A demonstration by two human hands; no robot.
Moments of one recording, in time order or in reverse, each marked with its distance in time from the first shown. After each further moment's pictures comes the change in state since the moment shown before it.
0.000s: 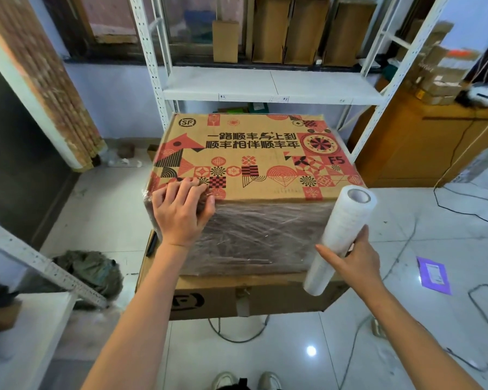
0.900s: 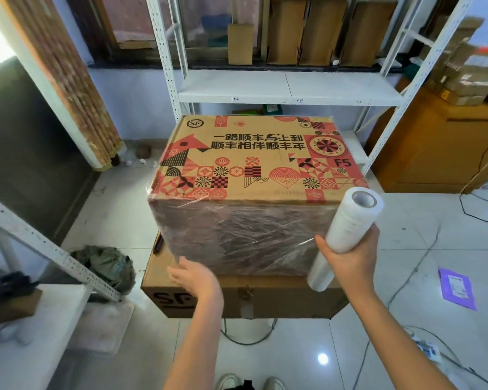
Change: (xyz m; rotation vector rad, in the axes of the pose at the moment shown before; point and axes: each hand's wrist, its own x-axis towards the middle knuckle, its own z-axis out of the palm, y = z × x) left_hand -0.078 0.079 -0.023 -0.510 -0.146 -2.044; right_hand 0.016 -0.002 0.020 0.244 0.275 -0.088
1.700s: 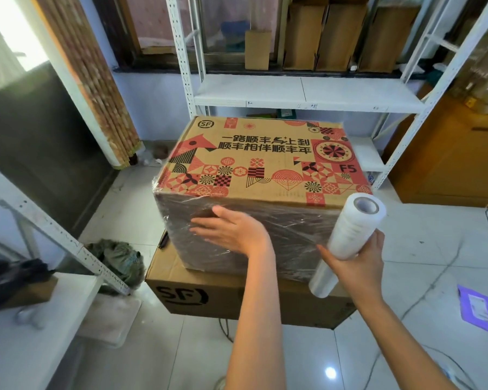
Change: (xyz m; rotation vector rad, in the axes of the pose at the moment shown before) left_hand -0.101 0.054 0.076 -0.163 0.078 0.311; right_hand 0.013 0.020 -0.009 -0.019 -0.144 0.026
